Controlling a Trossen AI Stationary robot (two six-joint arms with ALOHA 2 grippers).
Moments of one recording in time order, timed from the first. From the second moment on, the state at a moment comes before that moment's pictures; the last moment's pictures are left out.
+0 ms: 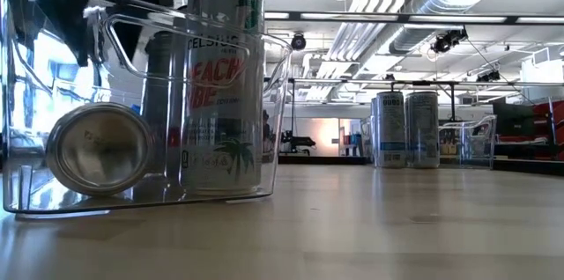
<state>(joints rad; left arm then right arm) -0.40 1.59 1.29 -1.39 -0.32 -0.09 1.05 2.10 2.13 -1.32 0.77 0.78</state>
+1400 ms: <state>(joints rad) -0.49 1.83 1.29 -1.02 -0.19 0.22 1.05 2.10 2.13 -1.31 0.78 0.79</state>
